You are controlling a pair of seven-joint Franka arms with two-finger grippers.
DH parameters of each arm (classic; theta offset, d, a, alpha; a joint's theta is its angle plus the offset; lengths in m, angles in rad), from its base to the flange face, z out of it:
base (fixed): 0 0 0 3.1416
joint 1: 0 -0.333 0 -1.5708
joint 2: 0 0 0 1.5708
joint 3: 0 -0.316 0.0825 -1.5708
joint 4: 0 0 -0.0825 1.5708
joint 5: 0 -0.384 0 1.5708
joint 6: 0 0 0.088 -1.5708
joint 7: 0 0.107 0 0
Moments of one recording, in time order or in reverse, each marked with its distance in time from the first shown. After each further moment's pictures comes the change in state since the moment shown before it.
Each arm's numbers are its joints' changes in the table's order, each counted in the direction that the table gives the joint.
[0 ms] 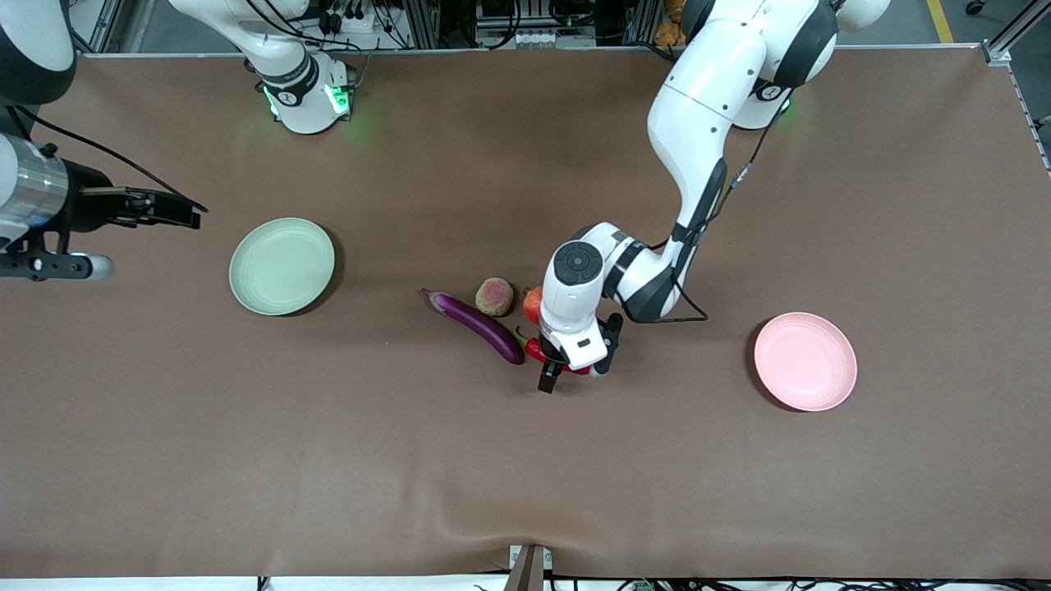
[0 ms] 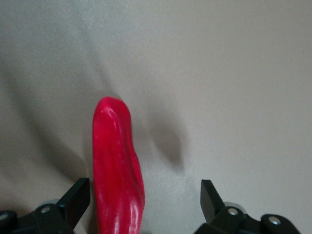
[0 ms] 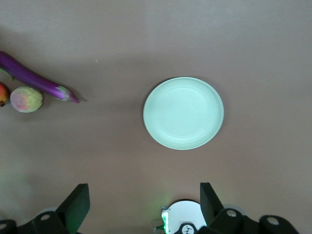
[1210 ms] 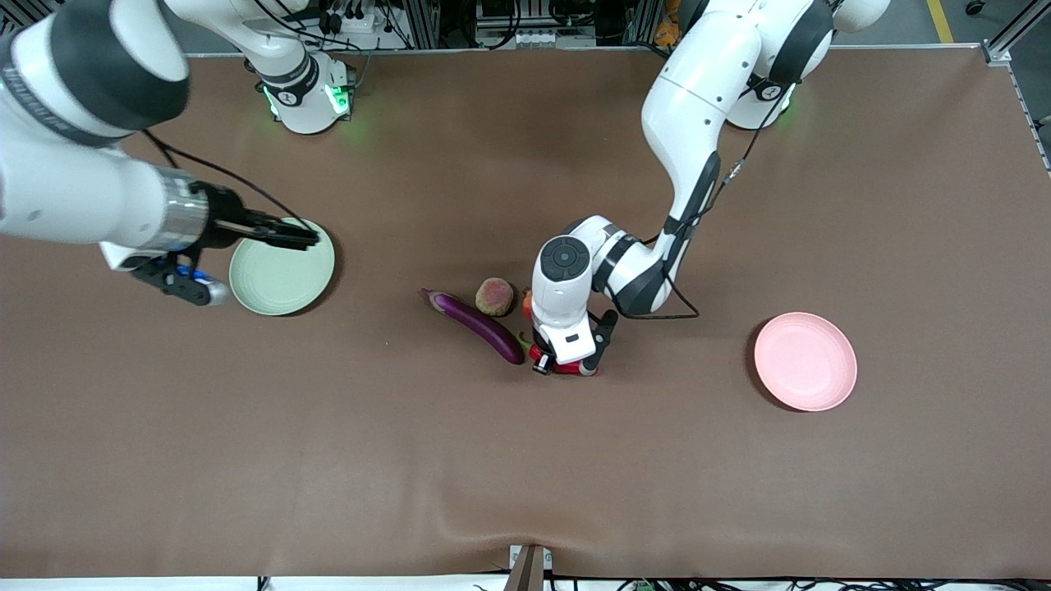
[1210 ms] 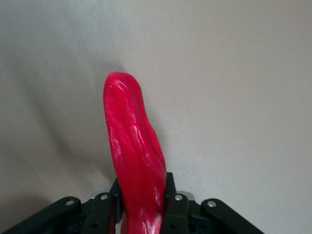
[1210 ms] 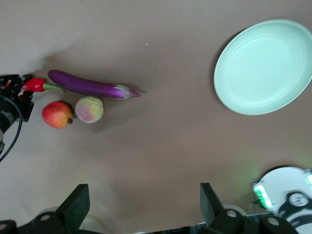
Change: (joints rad) left arm 0.014 0.023 -0.011 0.026 -0.001 0.100 0.072; right arm -0.192 -0.069 -0.006 0.003 -0.195 -0.093 0.569
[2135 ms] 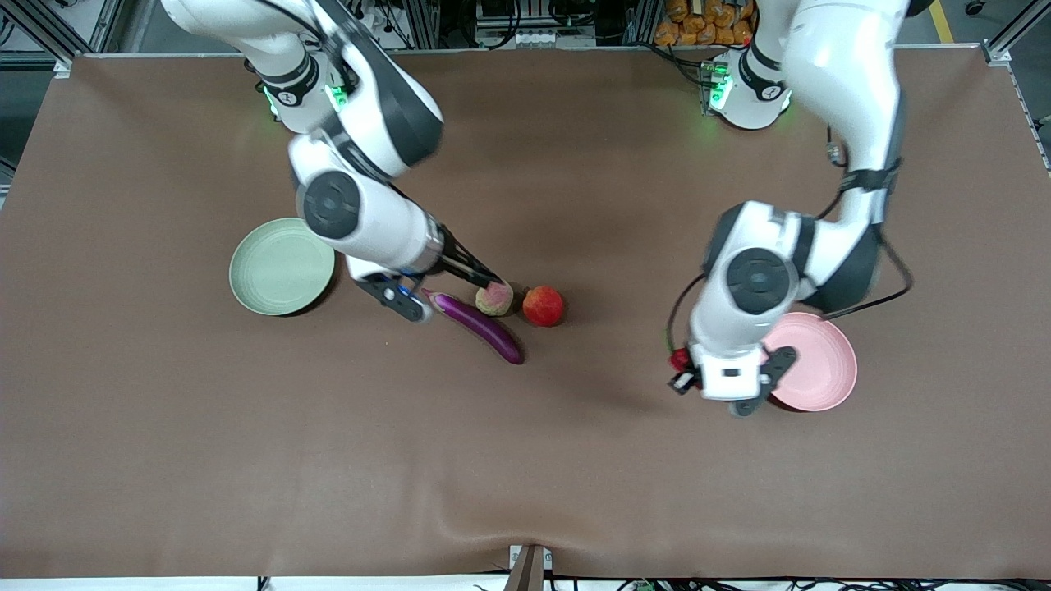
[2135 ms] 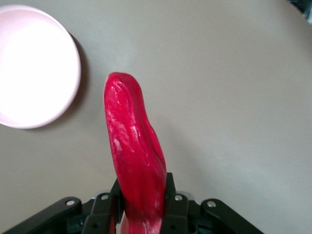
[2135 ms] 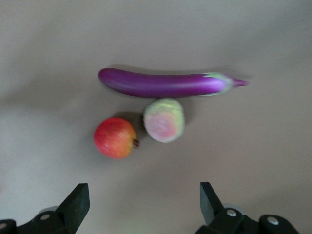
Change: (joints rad) left arm -0.313 0.366 -0.006 -0.171 0.000 0.334 0.746; right arm -0.355 -0.250 -0.005 -0.079 0.000 -0.579 0.387
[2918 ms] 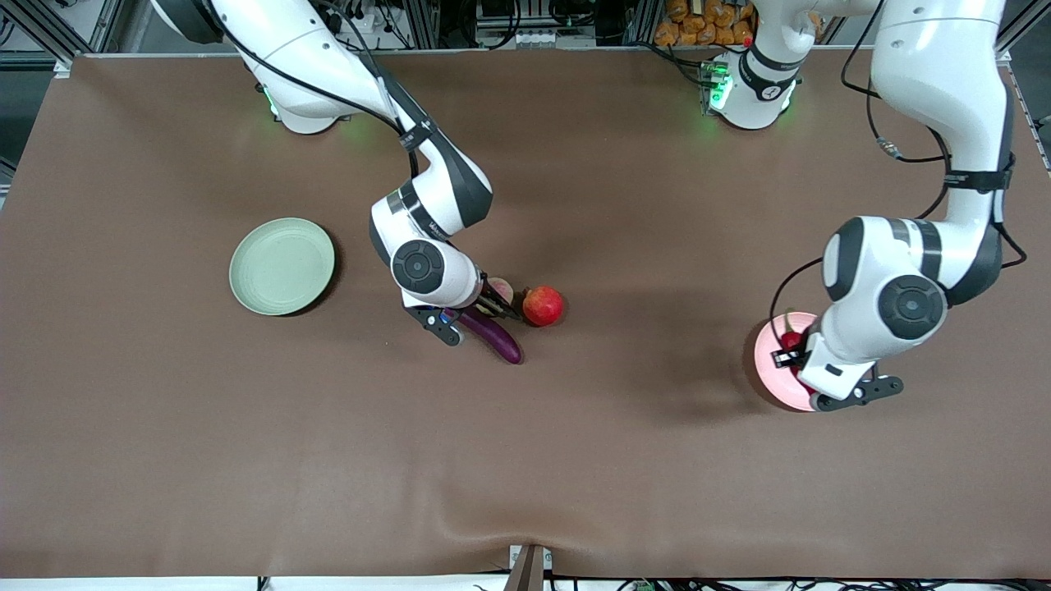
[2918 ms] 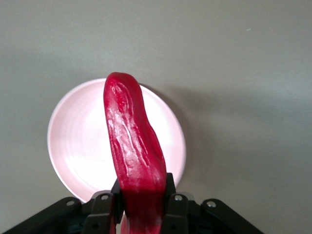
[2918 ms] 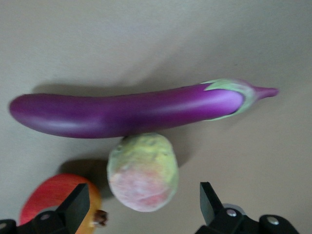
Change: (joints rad) left arm -0.256 0.055 0.000 -0.232 0.000 -0.090 0.804; right arm -0.056 -0.194 0.022 -0.029 0.057 -0.141 0.129
